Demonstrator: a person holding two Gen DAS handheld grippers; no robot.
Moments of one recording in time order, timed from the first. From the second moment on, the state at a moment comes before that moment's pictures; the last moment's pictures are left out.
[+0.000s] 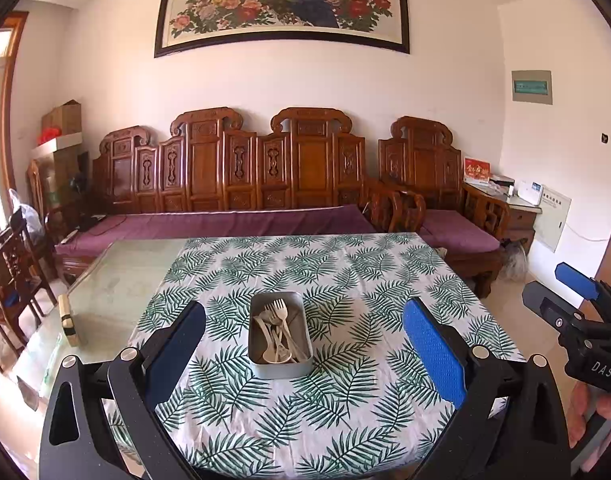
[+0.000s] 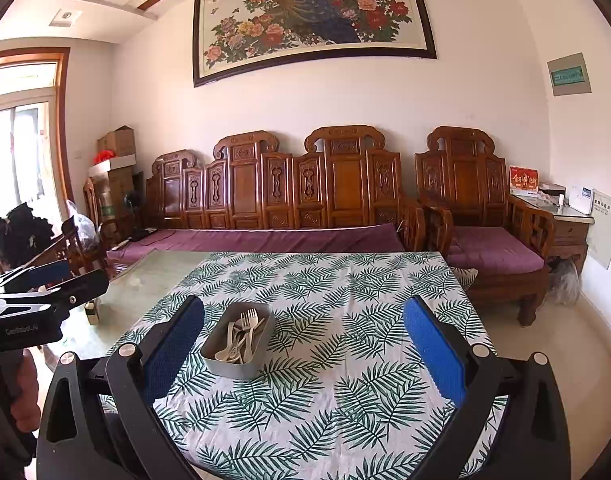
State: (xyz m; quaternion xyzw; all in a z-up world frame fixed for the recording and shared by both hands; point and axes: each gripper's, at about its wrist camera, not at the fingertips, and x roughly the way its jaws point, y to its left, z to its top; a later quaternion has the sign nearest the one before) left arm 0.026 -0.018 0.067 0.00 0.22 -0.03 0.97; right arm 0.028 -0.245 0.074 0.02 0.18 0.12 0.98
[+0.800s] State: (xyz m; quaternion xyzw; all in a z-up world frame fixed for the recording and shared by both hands) left arm 0.023 -0.016 0.069 0.00 0.22 -0.02 0.97; right arm 0.027 -0.244 0.077 0.02 0.18 0.12 0.98
